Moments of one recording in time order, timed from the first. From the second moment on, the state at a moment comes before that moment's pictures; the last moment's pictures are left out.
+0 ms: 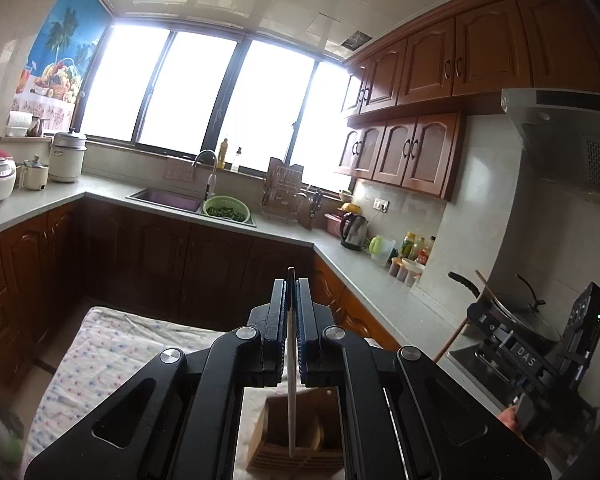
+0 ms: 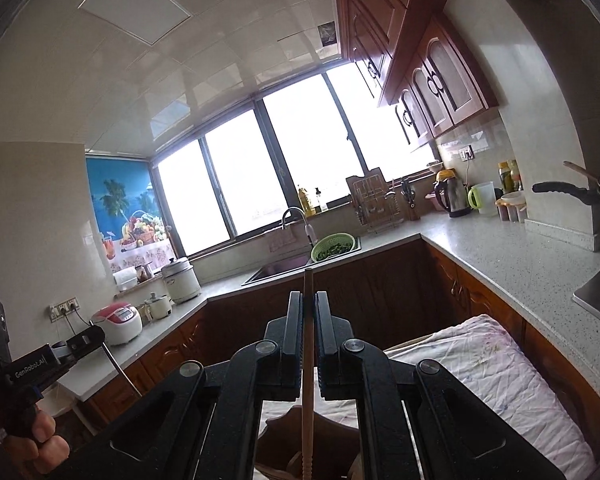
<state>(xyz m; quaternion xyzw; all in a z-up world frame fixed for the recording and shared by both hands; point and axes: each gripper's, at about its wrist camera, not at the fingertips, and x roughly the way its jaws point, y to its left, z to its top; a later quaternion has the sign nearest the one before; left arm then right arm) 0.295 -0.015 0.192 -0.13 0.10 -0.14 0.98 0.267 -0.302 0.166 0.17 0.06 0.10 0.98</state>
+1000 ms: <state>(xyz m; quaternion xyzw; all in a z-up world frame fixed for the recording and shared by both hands) 0.384 -0.051 0.072 -0.16 0.20 -0.12 0.96 0.327 -0.300 0.065 0.19 0.12 0.07 0.97</state>
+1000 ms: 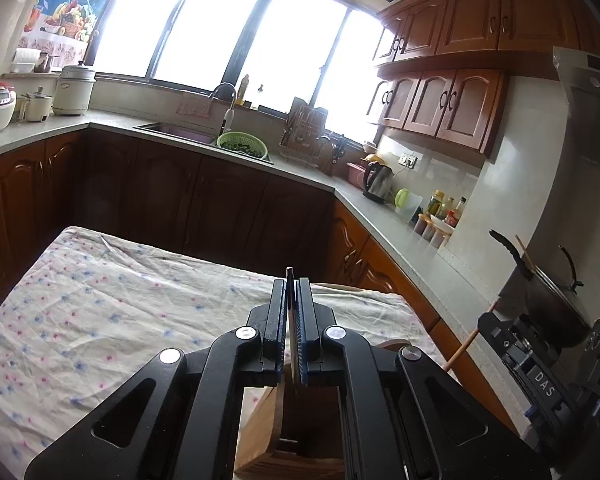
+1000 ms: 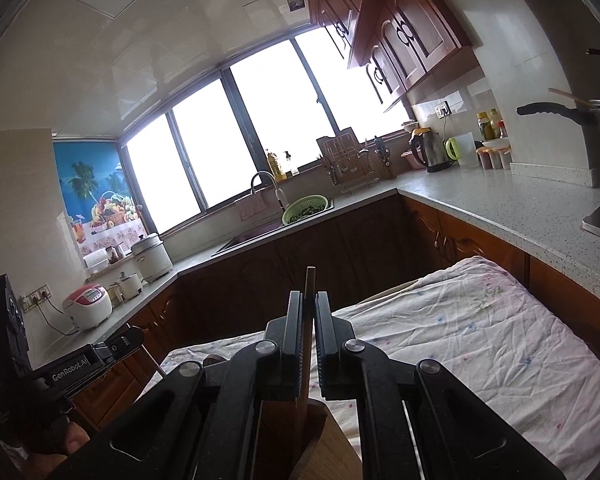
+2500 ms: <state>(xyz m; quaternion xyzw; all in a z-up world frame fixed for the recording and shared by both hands) 0.222 0.059 0.001 -0.15 0.35 -0.03 0.92 0.196 -0.296 0.029 0.22 0.22 0.12 0.94</state>
